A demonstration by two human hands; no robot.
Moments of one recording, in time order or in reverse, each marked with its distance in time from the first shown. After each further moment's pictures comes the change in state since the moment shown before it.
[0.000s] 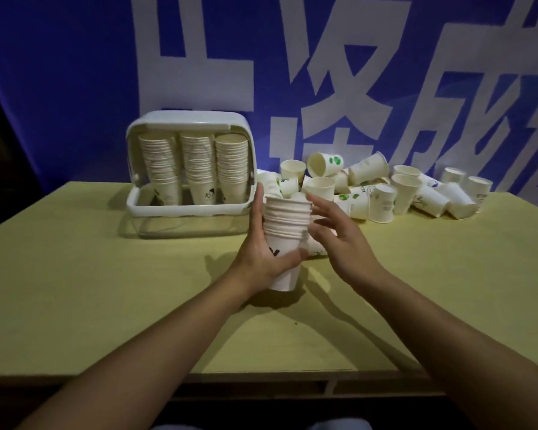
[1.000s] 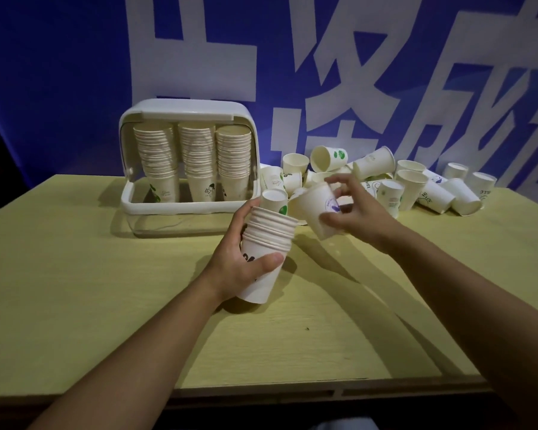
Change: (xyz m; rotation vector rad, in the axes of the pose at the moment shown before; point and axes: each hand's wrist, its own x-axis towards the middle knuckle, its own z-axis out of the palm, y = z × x) left_hand -0.007 -0.027 -0.047 -0.123 -0.071 -0.057; right_hand 0.066 0.021 -0.033 -0.222 -0.155 0.146
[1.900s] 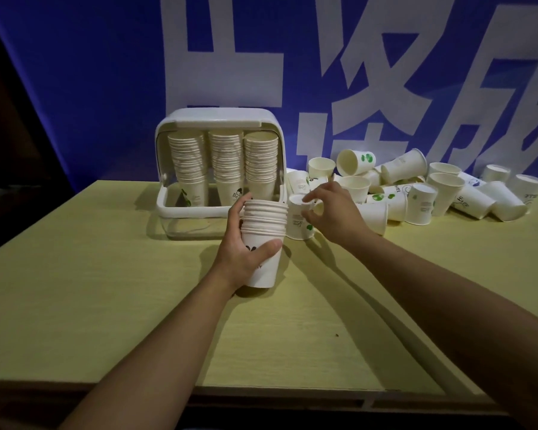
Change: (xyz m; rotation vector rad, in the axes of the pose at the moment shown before) left_hand 0.004 -0.010 -0.030 0.017 0.215 -0.058; right_hand 0.057 -0.010 0.081 -0.414 0.165 -0.040
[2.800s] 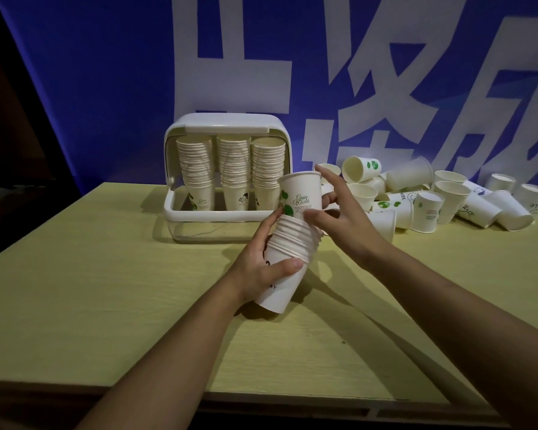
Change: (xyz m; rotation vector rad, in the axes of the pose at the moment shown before) left_hand -0.008 0.009 0.004 -0.053 -0.256 -0.065; right_hand -0.046 -0.037 -0.034 0.660 -0.093 -0.109
